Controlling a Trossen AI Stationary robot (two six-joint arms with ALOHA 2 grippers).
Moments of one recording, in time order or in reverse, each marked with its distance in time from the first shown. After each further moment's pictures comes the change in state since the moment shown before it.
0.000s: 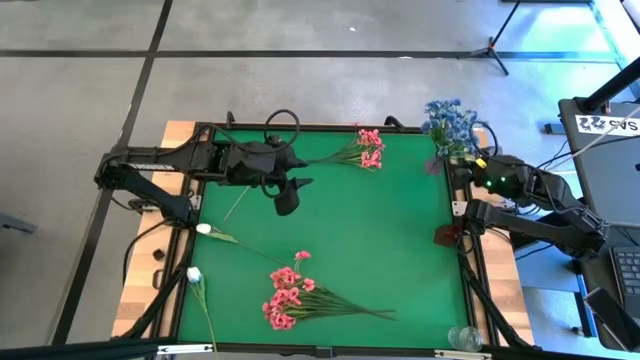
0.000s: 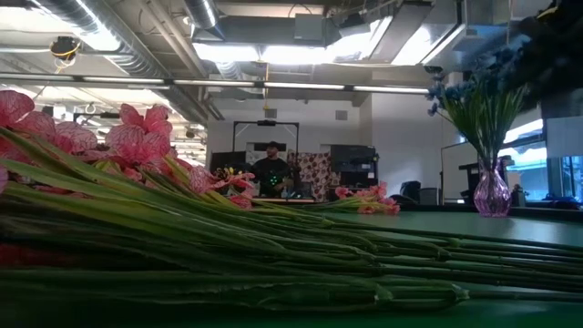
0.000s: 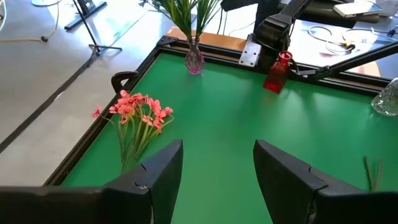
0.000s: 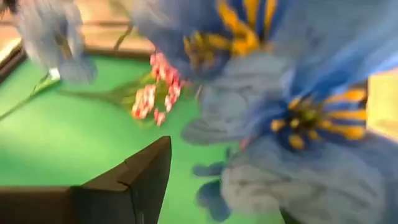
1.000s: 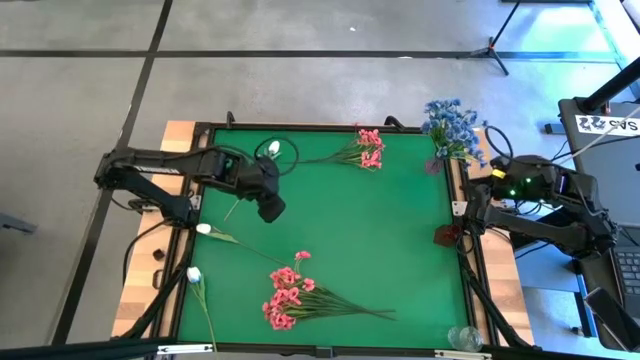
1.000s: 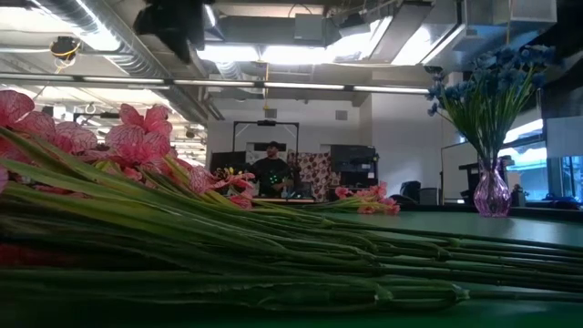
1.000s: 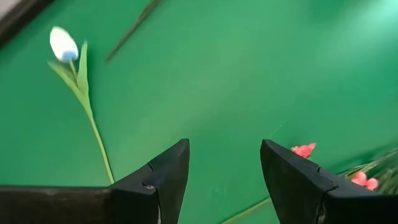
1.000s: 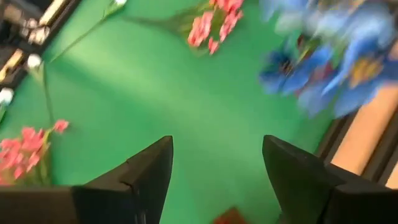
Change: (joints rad) left arm -0.008 0.000 -0.099 -0.505 0.077 -0.567; right arm 0.000 -0.001 0.212 -0.279 -0.356 -0.040
